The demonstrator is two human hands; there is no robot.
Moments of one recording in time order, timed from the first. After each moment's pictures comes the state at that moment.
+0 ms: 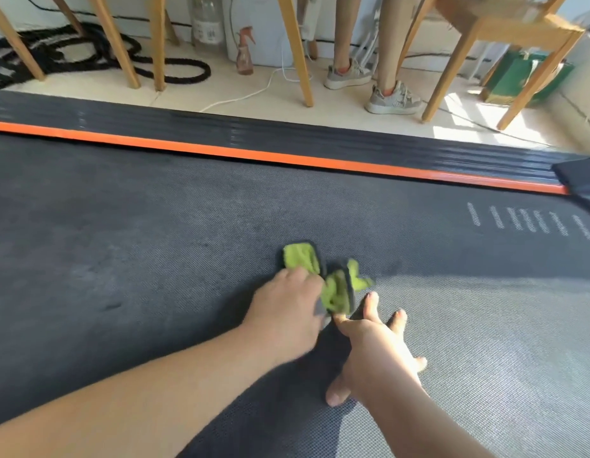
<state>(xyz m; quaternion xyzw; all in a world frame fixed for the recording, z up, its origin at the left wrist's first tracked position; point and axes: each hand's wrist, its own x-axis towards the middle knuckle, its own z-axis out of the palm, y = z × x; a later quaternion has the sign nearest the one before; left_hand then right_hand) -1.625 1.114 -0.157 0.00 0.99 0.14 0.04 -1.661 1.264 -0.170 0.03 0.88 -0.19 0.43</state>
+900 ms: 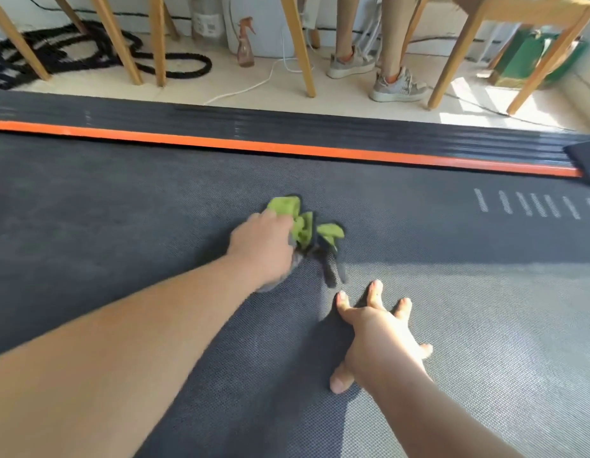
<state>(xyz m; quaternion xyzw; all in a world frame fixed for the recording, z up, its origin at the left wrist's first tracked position) -1.689 1.054 -0.153 -0.09 0.99 0.09 0.04 -1.661 1.262 -0.157 -0.04 0.89 -0.12 0.44</state>
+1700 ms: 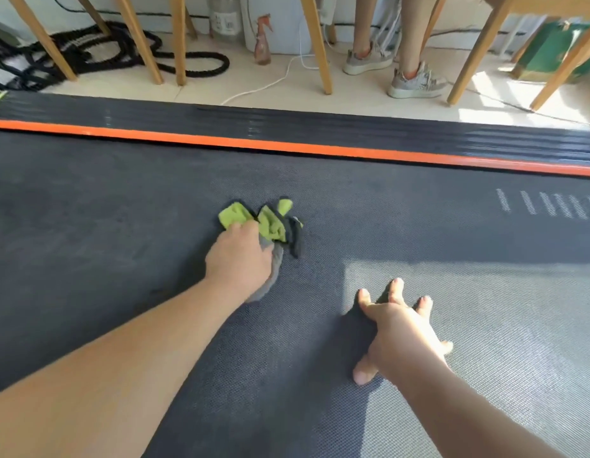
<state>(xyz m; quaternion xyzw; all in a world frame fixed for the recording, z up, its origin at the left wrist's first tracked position) -1.643 1.004 -0.168 -0.22 0.97 0.13 0.02 -1.655 1.259 -0.137 -0.03 0.91 -0.02 0.41</state>
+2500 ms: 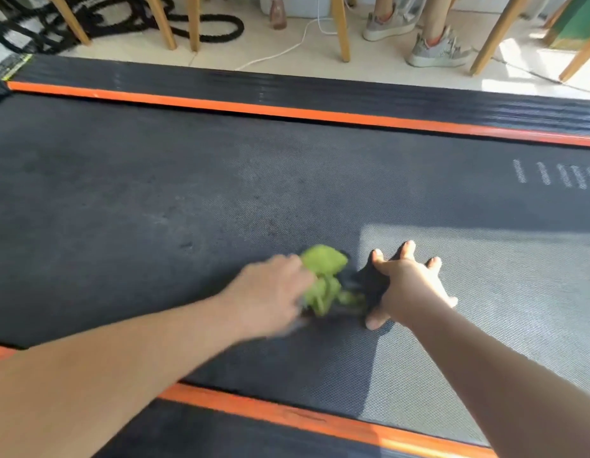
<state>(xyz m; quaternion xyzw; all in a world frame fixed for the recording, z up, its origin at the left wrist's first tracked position) -1.529 1.041 -0.155 0.09 0.99 0.06 0.12 -1.642 1.254 -0.125 -0.04 0.92 -0.01 0.38</state>
